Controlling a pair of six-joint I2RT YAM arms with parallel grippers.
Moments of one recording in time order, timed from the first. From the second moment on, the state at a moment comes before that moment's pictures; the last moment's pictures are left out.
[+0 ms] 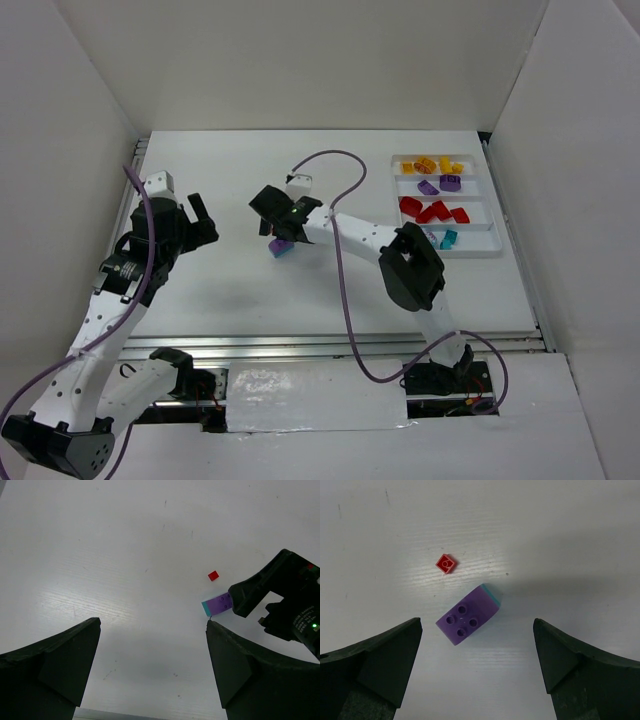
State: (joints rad) left arm -0.24 0.87 1.00 -0.68 -0.31 -0.45; right arm 0.90 2.12 1.80 -0.67 0.53 0.91
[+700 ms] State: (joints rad) left arm -0.24 0.85 1.00 -0.67 -0.28 -0.45; right arm 0.94 2.27 1.79 -0.62 0.53 1.07
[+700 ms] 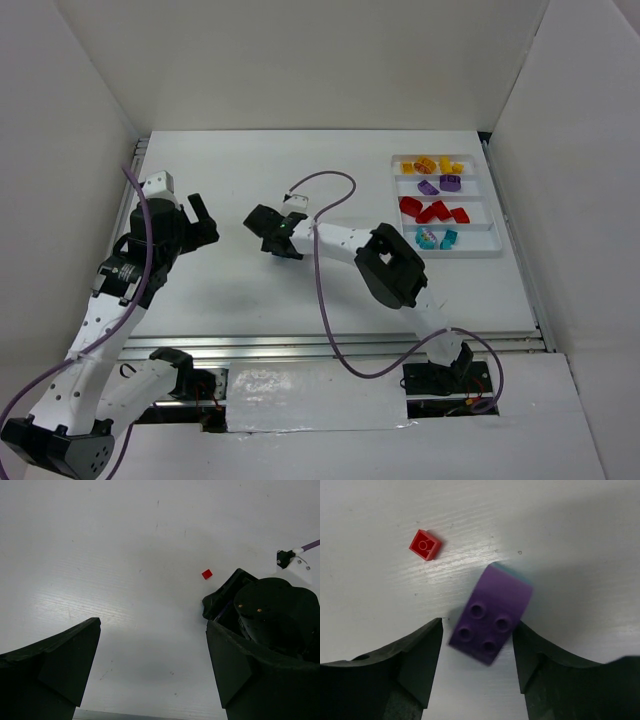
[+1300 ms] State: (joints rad) left arm -0.24 0.85 1.00 -0.67 -0.23 -0.44; right arm 0.91 1.88 1.23 -0.20 0.38 0.76
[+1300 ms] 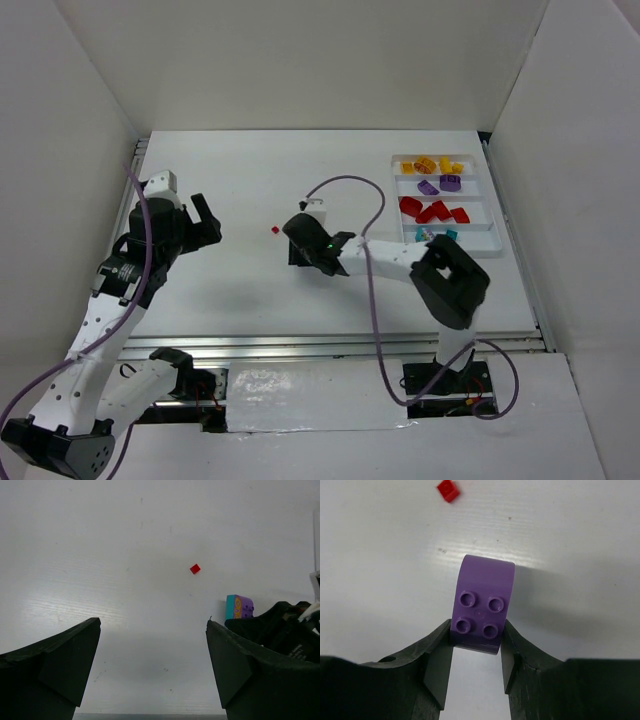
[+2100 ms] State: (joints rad) left arm -0.45 0.90 0.82 0.08 0.91 -0.62; right arm 0.71 0.87 0.63 0.40 -0.78 0.46
